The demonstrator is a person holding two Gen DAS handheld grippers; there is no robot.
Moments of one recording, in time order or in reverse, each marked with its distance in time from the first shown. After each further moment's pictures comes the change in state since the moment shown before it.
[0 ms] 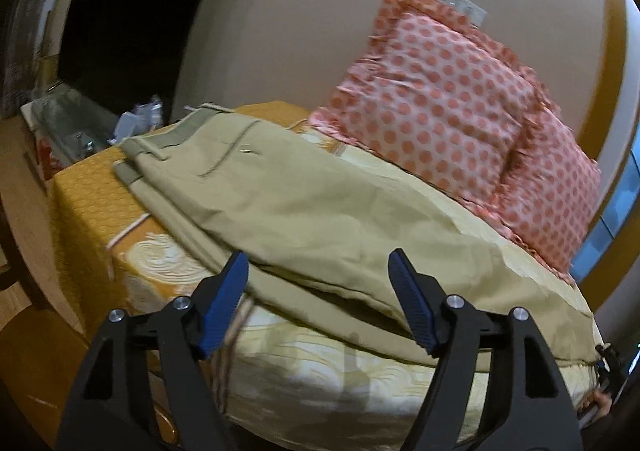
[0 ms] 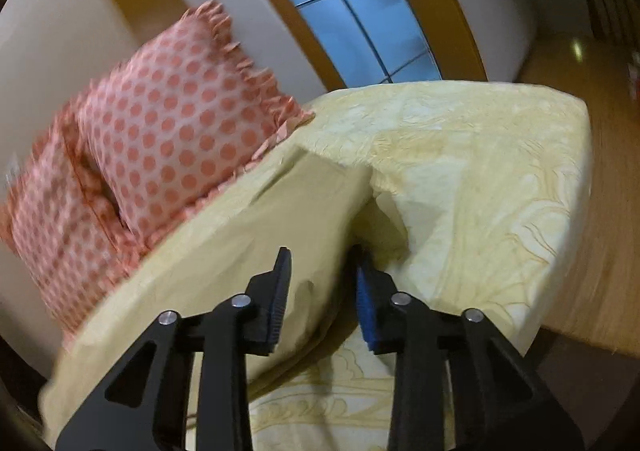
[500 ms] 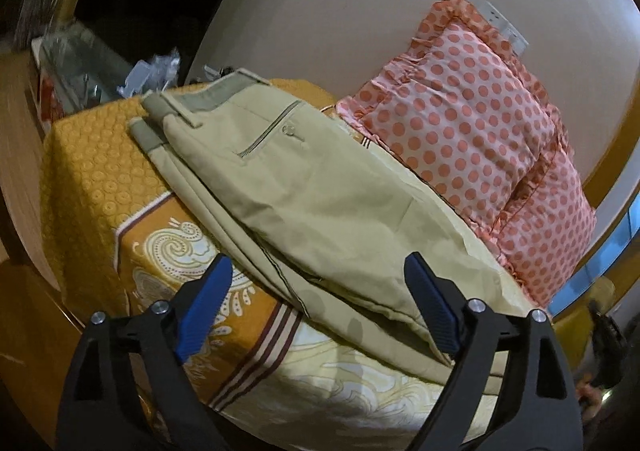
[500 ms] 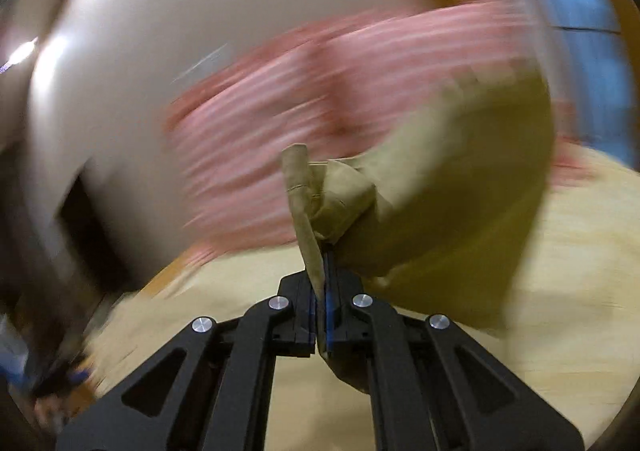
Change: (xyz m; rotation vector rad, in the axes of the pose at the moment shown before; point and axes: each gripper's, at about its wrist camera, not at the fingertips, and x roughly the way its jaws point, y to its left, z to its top) left arm 0.021 0.051 0.011 -0.198 0.079 -0.059; right arm -0.036 0.267 -0.044 -0.465 0.132 0.678
